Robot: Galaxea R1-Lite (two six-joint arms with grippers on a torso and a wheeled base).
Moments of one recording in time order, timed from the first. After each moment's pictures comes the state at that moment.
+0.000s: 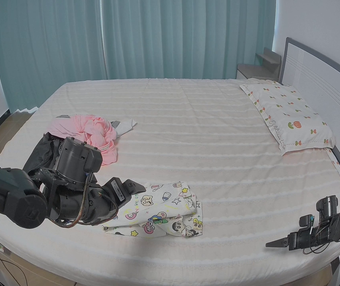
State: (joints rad) left arm -0.54 1.69 -0.75 -0.22 0.00 -1.02; right arm -0.13 2.13 -0.10 -0.93 0.60 0.03
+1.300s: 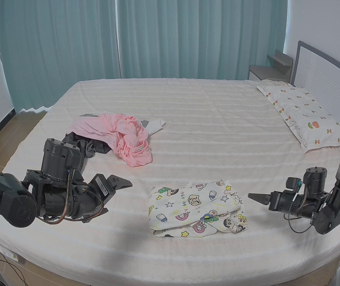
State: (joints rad) left arm -0.43 1.67 -0.66 -0.34 -0.11 -1.04; right arm 0.15 2.15 -0.38 -1.30 0.41 0.40
